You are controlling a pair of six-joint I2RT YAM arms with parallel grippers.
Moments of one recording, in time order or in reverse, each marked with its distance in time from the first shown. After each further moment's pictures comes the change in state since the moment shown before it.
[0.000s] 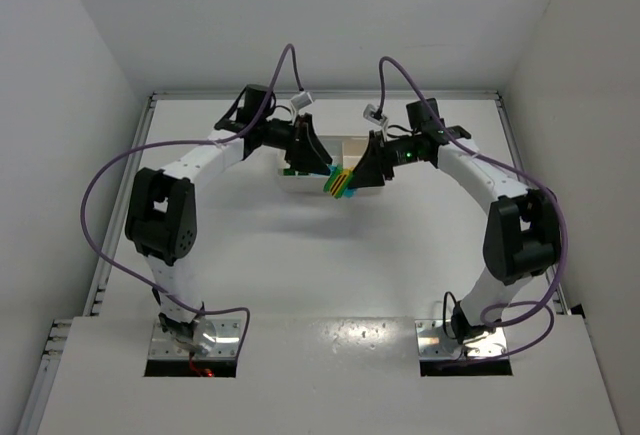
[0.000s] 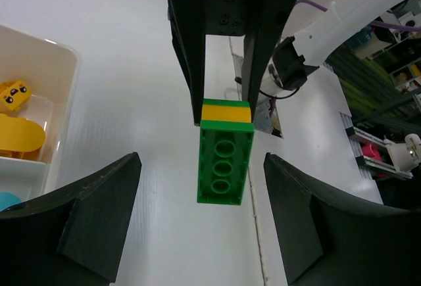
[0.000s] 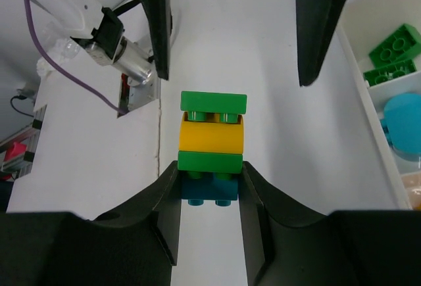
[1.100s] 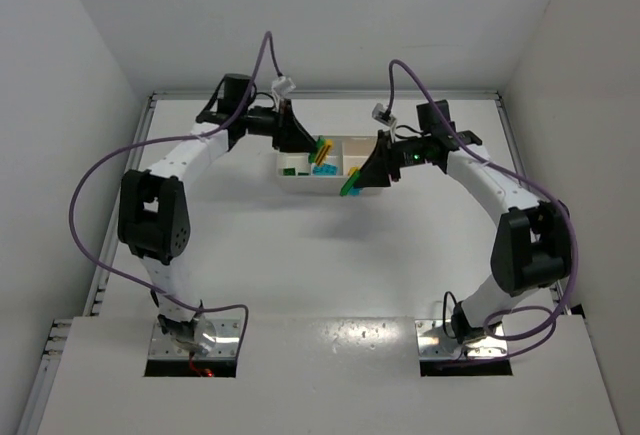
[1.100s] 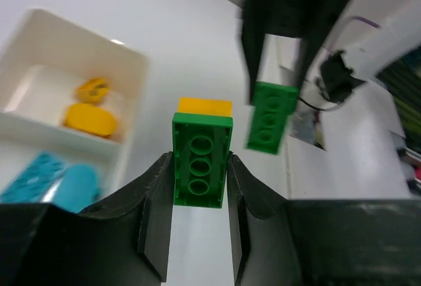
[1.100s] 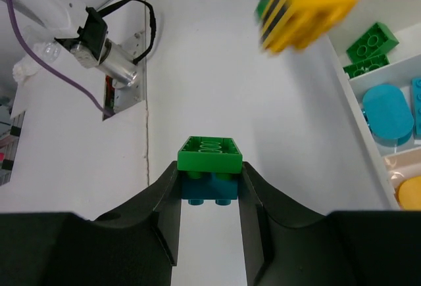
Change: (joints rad) left arm 0.063 -0.019 0.035 -0.064 -0.090 0.082; right arm -0.009 -0.067 -0.049 0.054 0.045 0.029
